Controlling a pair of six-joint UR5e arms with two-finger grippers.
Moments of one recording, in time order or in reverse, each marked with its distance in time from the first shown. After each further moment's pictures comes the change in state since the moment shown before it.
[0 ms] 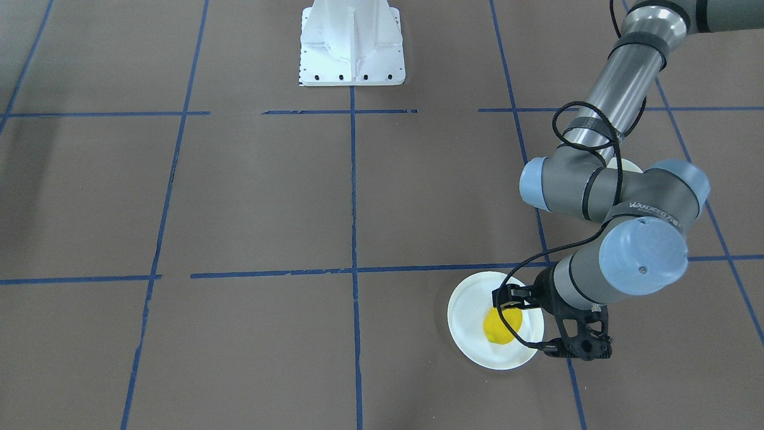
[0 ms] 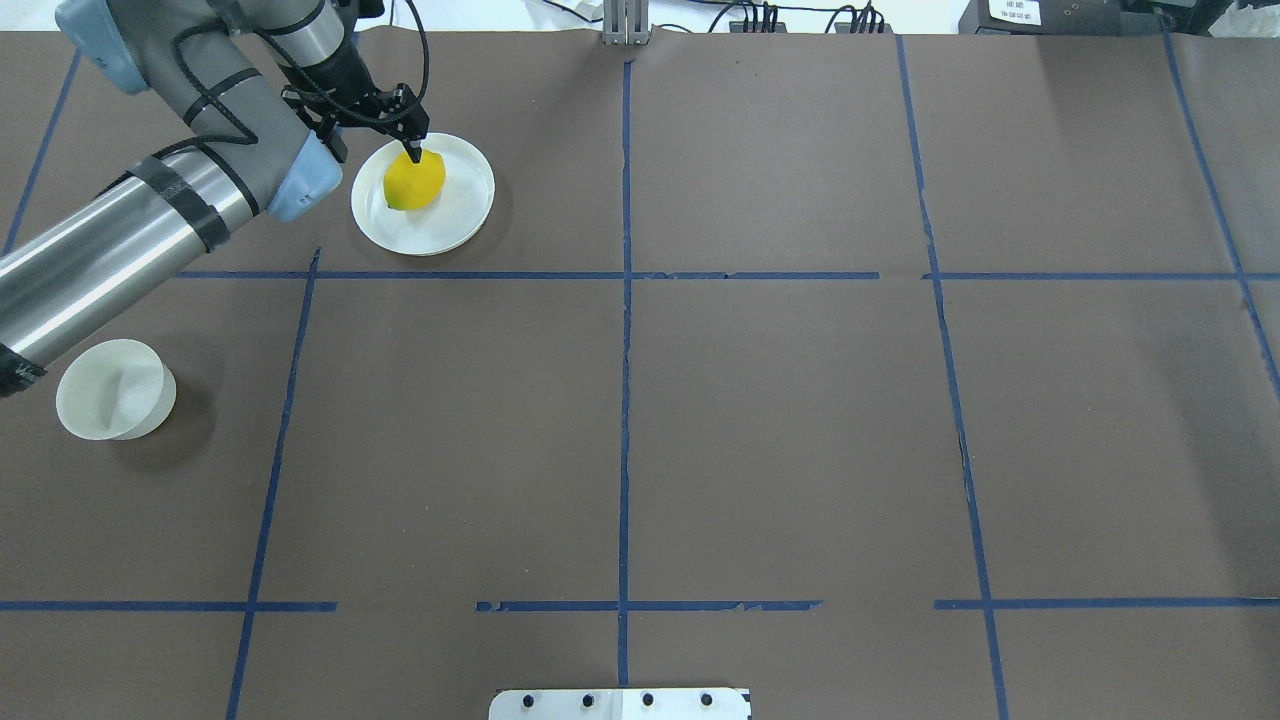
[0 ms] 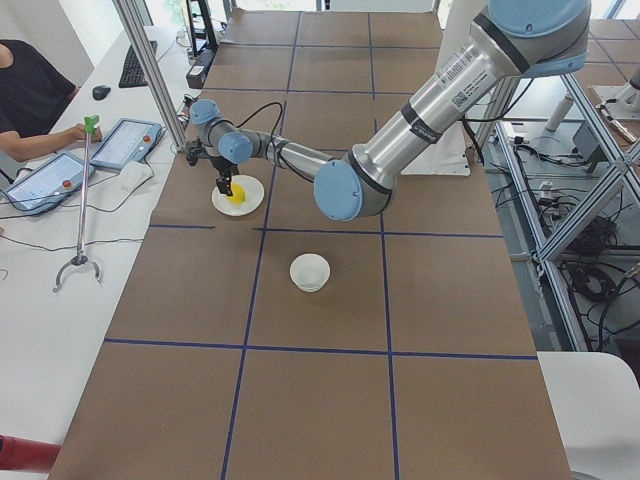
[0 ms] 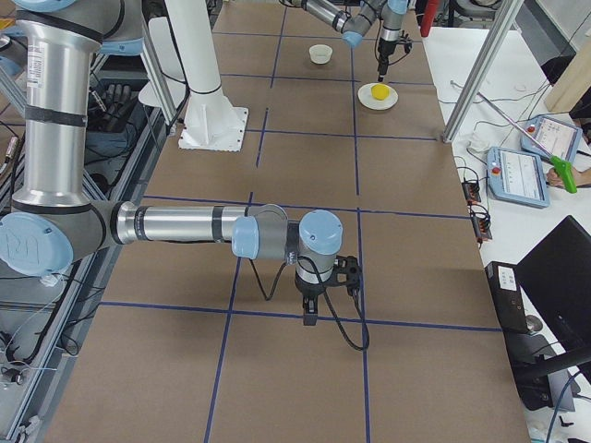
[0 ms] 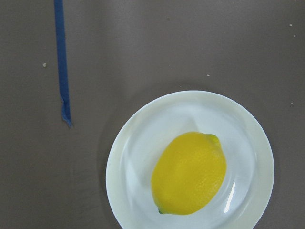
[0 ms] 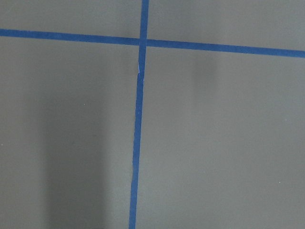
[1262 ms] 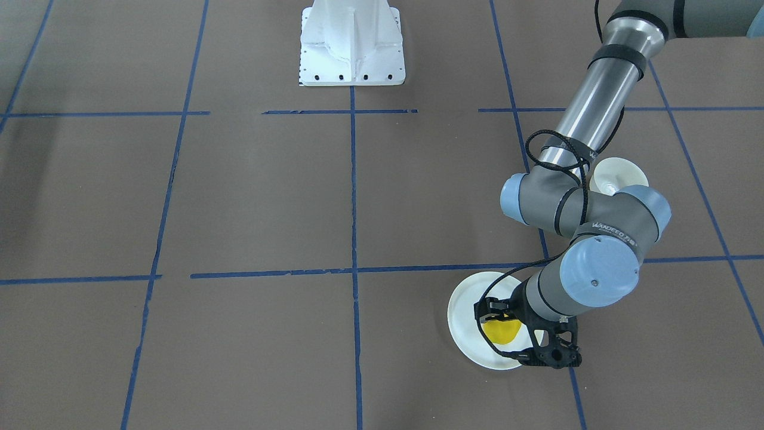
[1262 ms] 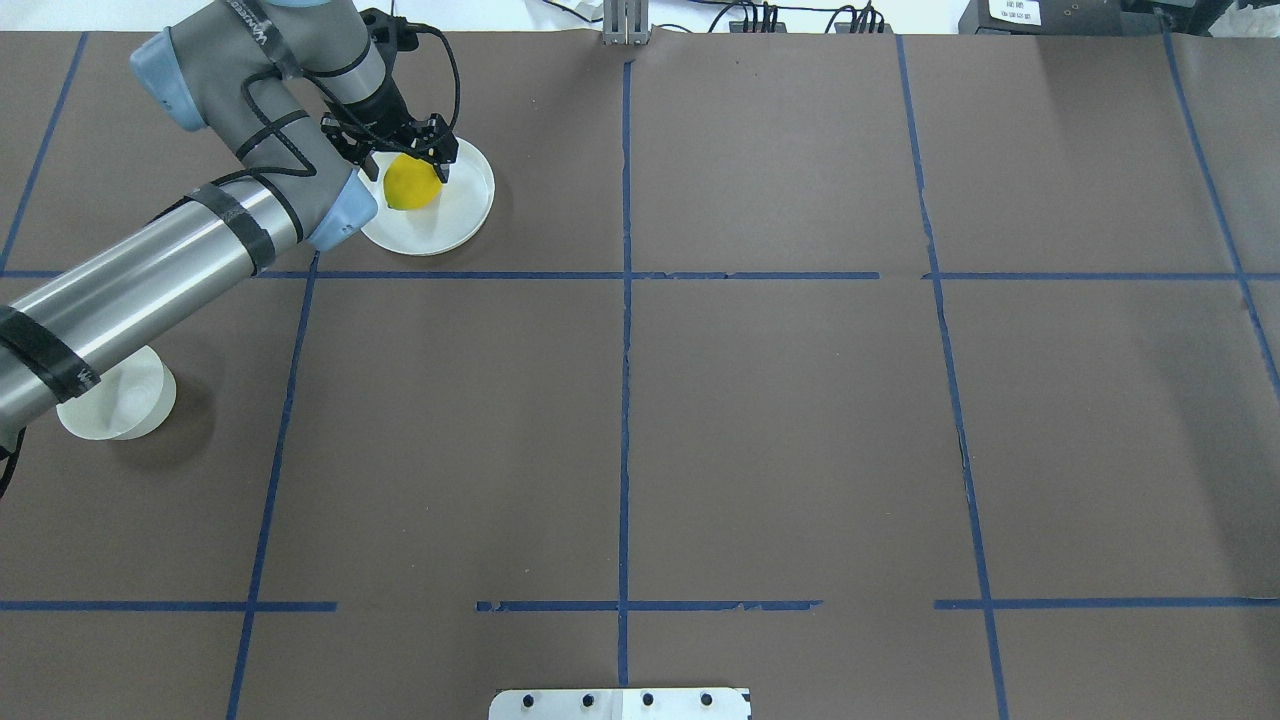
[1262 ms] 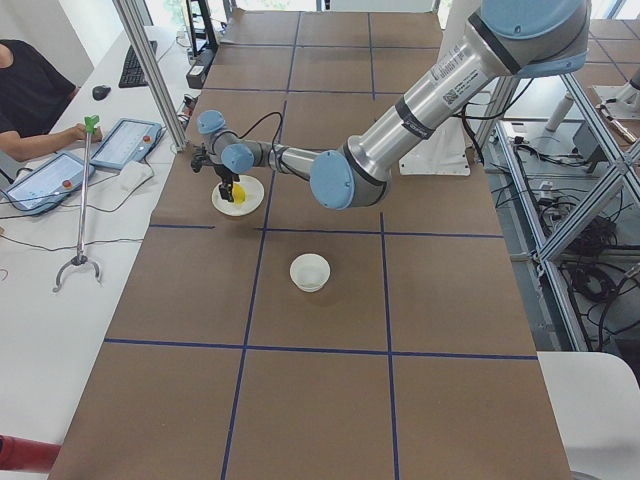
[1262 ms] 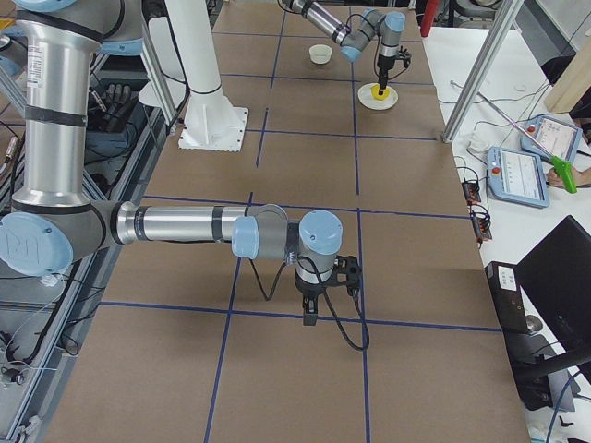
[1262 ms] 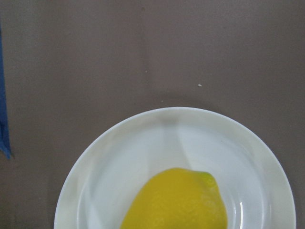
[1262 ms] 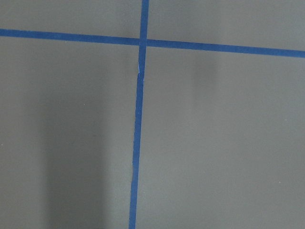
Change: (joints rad) left arm 0.051 -0.057 0.168 -0.160 0.063 -0.058; right arm 0.000 0.000 0.000 0.000 0.000 0.000
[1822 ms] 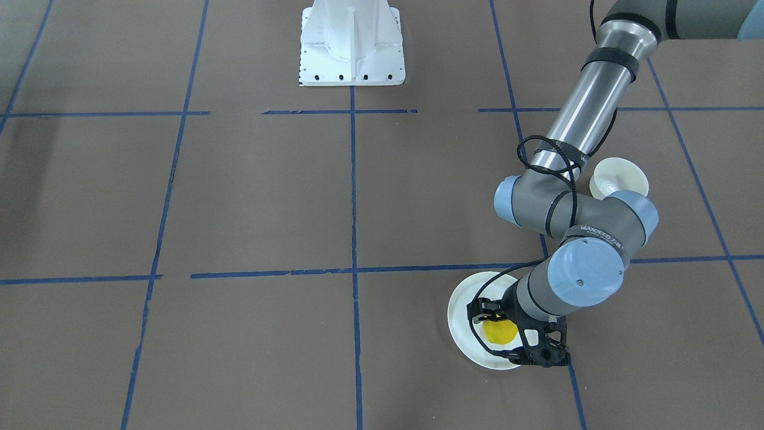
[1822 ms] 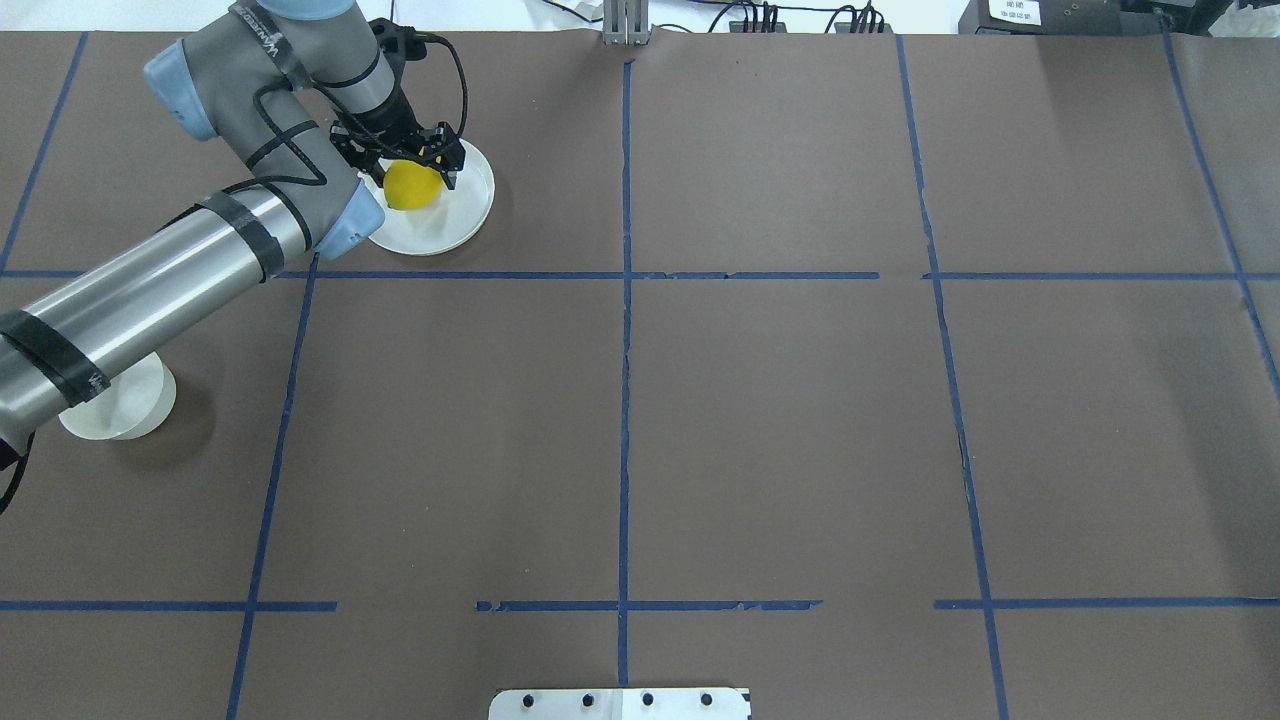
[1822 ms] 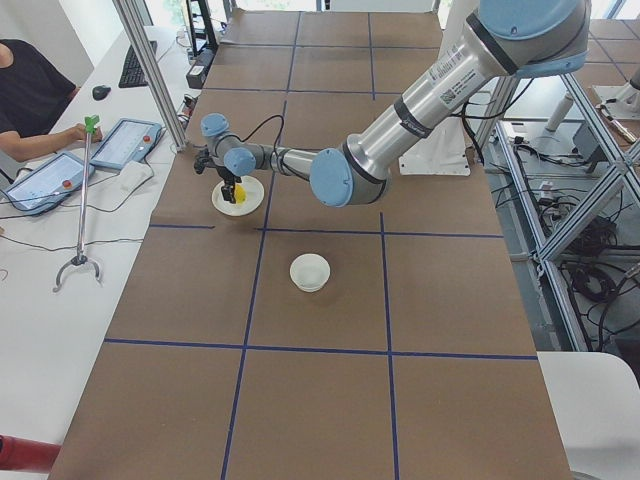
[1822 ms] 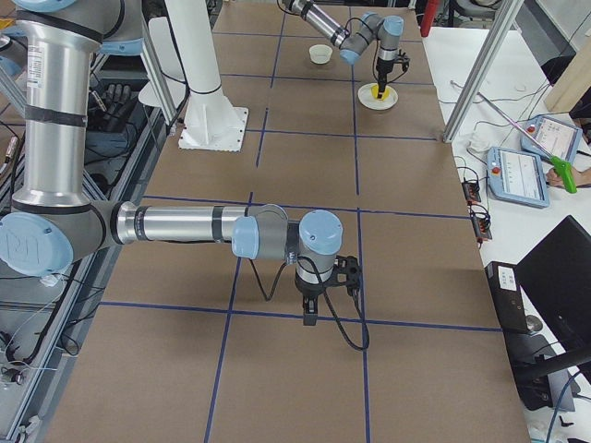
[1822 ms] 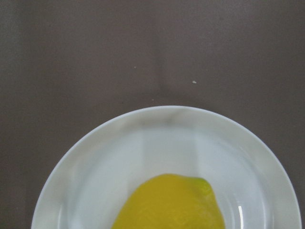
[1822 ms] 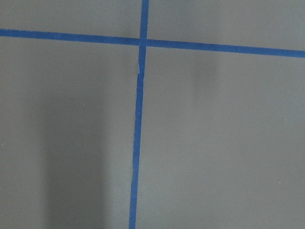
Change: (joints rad) left arm 0.016 -0.008 0.021 -0.028 0.014 -0.010; right arm 0.000 0.000 0.000 0.000 0.000 0.000
